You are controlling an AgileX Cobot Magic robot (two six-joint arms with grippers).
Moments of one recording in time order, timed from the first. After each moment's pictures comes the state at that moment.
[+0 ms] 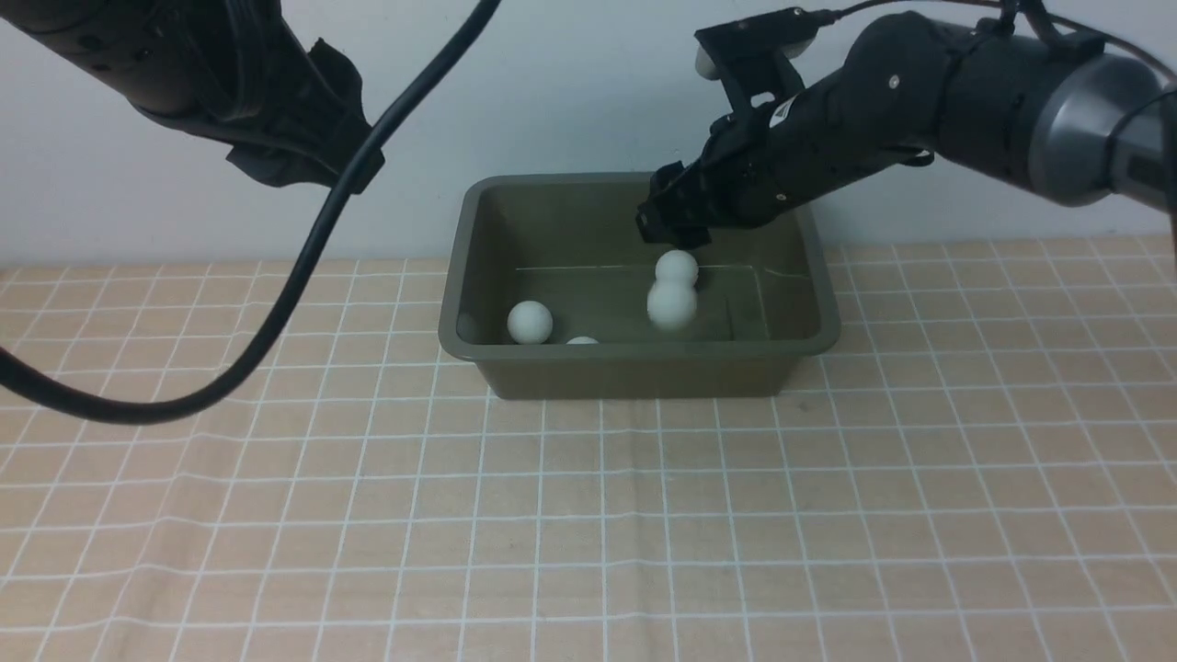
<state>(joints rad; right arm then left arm) 0.42 2.01 -1.72 0.36 0.68 -0.34 -0.38 1.43 -1.68 0.00 1.24 0.28</state>
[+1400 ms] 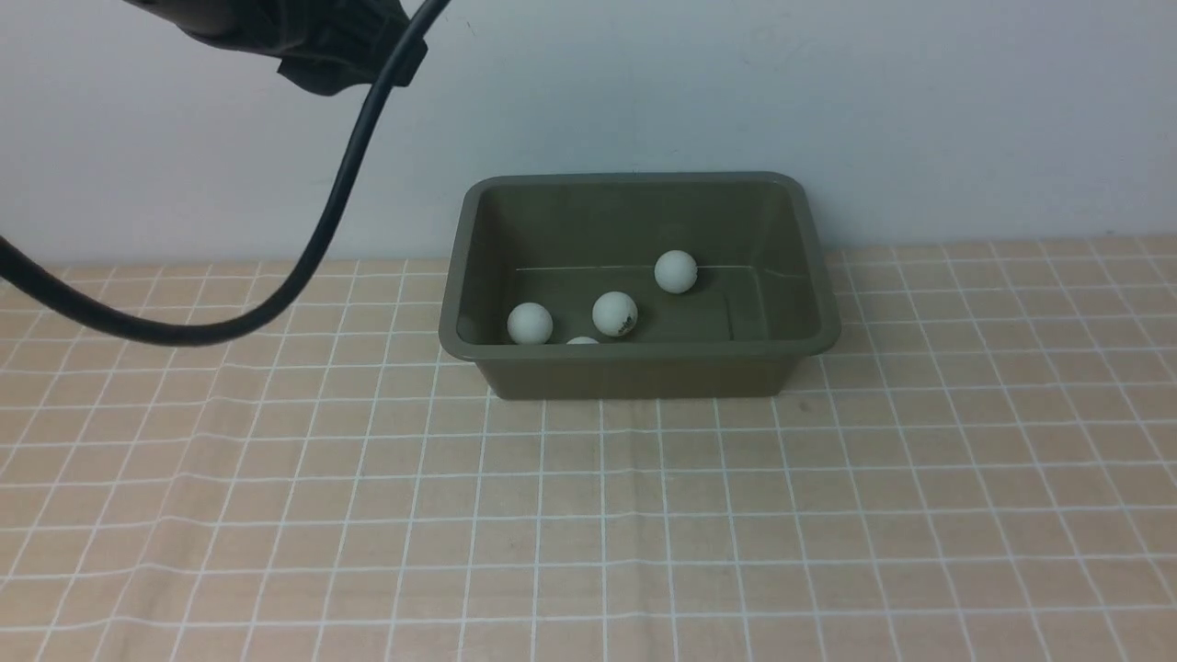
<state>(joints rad) 0.34 0.61 -0.86 -0.11 0.73 -0.14 -0.38 1.43 -1.68 -0.04 1.02 0.28</state>
